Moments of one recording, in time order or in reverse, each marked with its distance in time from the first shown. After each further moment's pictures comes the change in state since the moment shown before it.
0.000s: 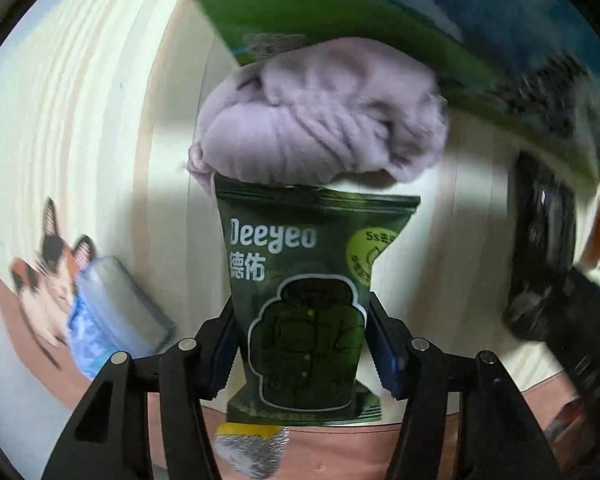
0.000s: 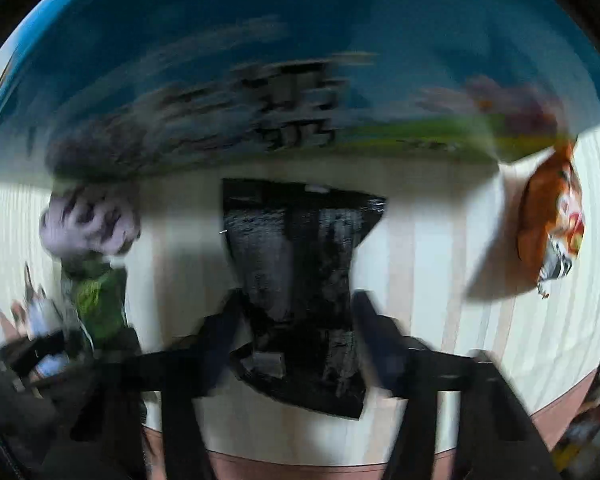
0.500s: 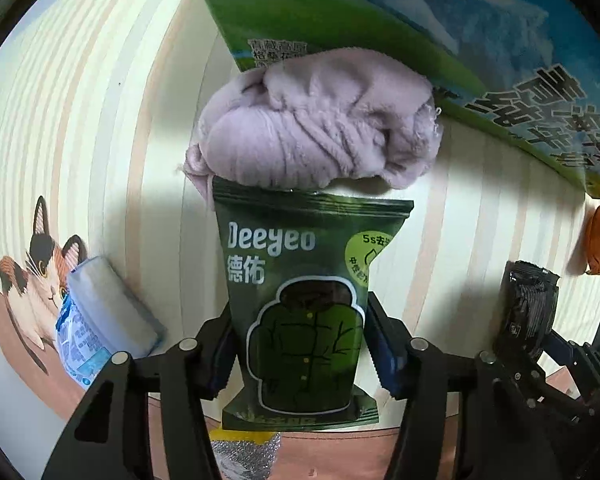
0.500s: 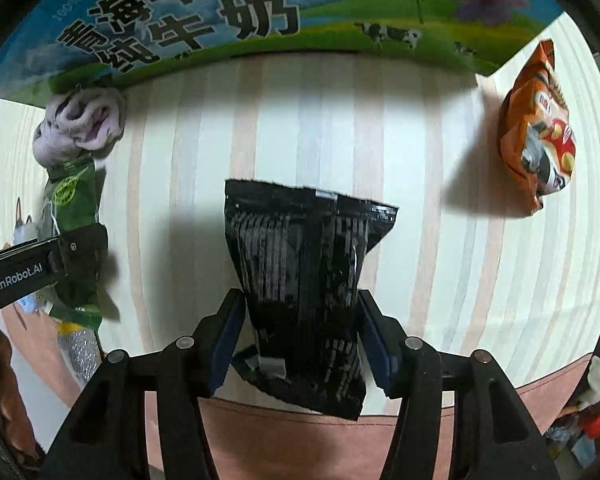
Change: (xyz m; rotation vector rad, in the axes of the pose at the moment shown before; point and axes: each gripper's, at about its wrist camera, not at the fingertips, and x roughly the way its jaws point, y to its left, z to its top) left arm -0.004 0.006 -0.022 0.003 -0.045 -0.023; right arm 0.006 -0.012 -0.055 -0.039 0.097 0.006
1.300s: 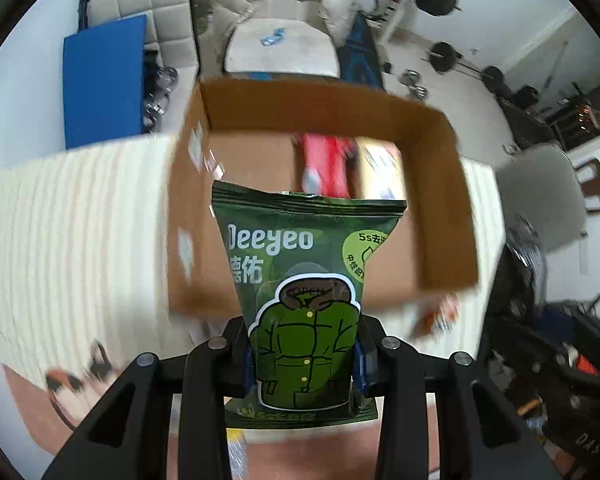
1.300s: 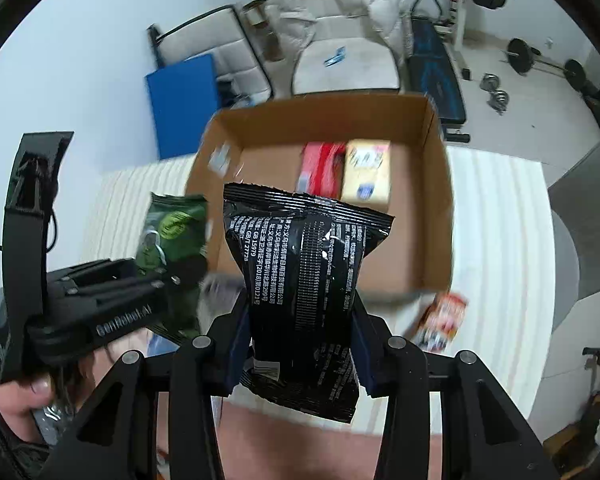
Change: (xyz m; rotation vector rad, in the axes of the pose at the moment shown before) left arm -0.224 -0.048 0.099 0.157 -0.278 -0.163; right arm -0.264 -0.007 0.080 -0.047 -0.339 0.171
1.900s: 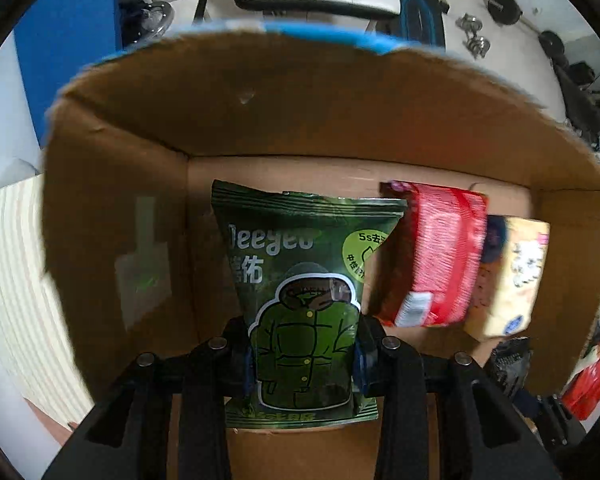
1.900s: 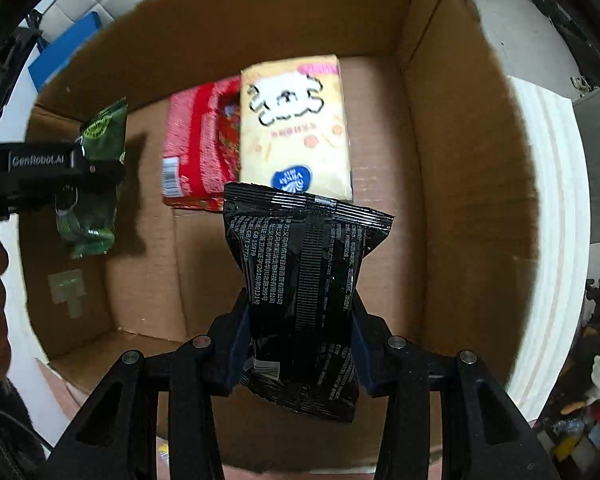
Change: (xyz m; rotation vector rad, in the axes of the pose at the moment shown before) left arm 0.168 0.038 0.123 -0.041 0.313 0.086; right arm 0.190 -0.068 0.057 0.166 0.289 -0.156
